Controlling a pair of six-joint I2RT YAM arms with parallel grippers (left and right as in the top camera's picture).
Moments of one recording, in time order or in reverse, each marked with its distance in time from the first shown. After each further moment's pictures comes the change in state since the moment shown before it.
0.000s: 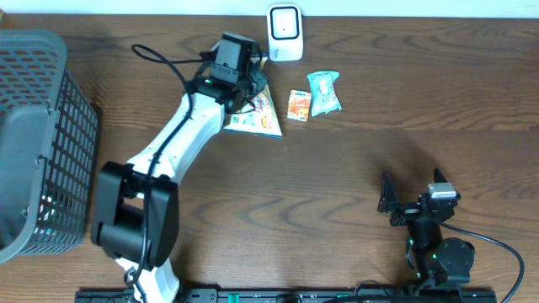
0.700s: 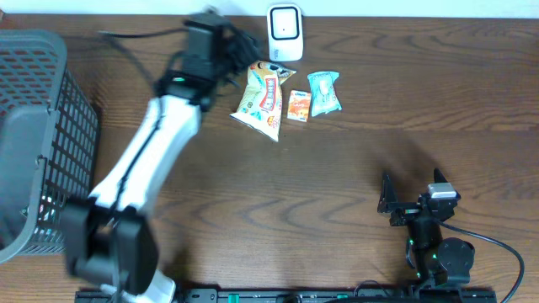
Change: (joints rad) left arm 0.124 -0.206 0.000 0.130 0.109 0.249; right arm 0.000 0.000 0.000 0.000 0.000 0.000
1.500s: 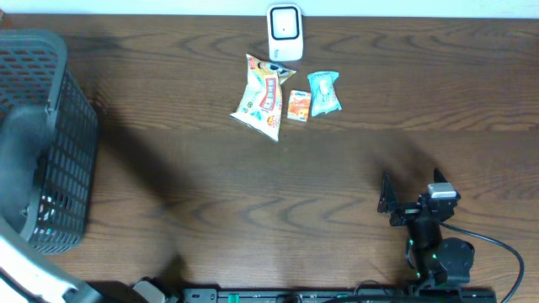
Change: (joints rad) left arm 1.159 -0.277 0.013 -0.769 -0.417 0.280; right arm 0.000 0.000 0.000 0.000 0.000 0.000
